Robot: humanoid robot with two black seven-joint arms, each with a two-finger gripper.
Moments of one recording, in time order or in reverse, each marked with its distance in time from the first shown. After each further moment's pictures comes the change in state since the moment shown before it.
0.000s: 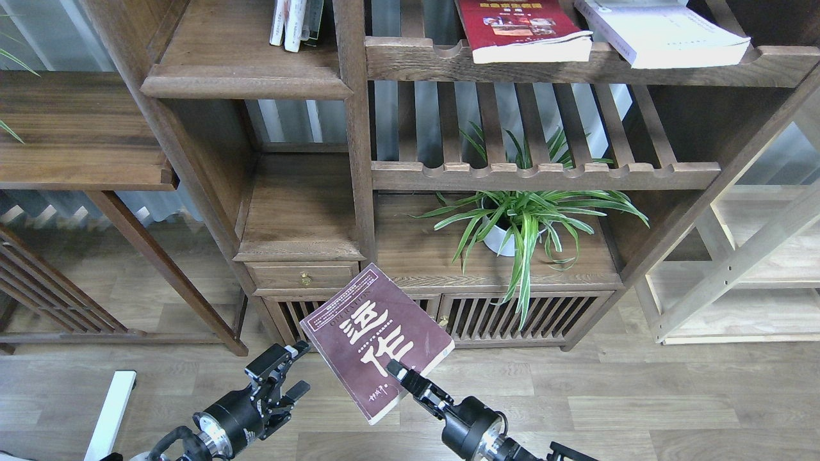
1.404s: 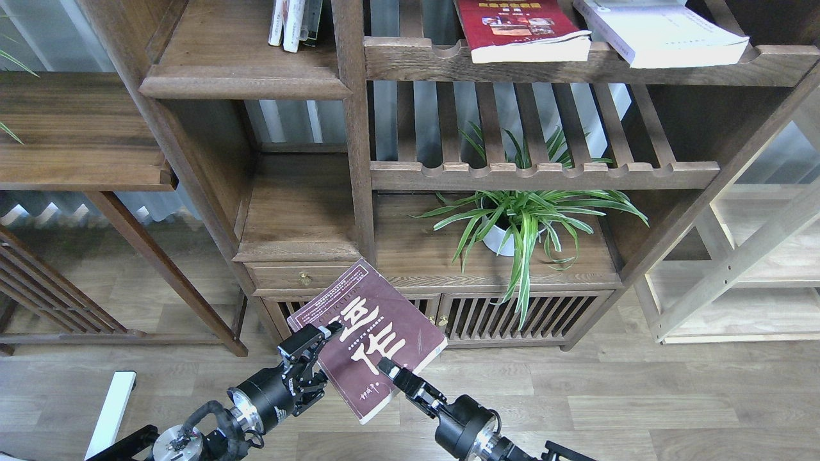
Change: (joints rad) left arm -0.077 -0.082 -0.002 0.034 0.004 0.000 0.044; right arm -0.001 0.000 -0.005 0.042 0.002 0.000 0.002
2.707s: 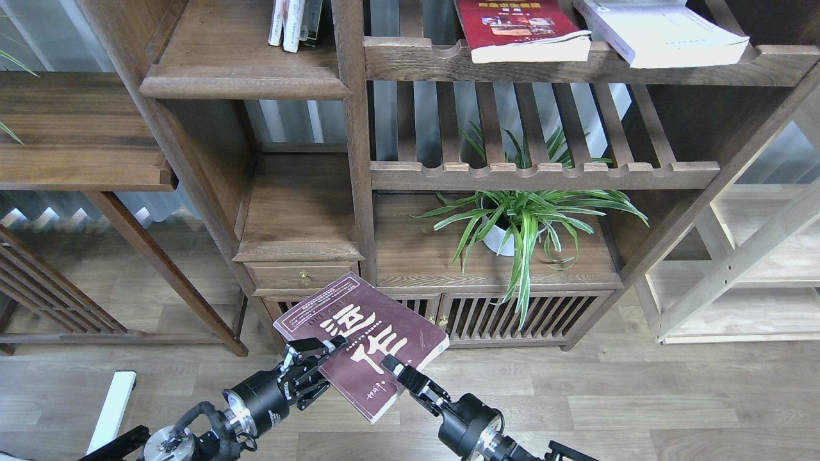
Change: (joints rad) left arm 0.015 0.033 0.009 -0.033 0.001 0.000 0.045; right arm -0.007 0.001 0.034 -0.015 0.000 0.000 -0.001
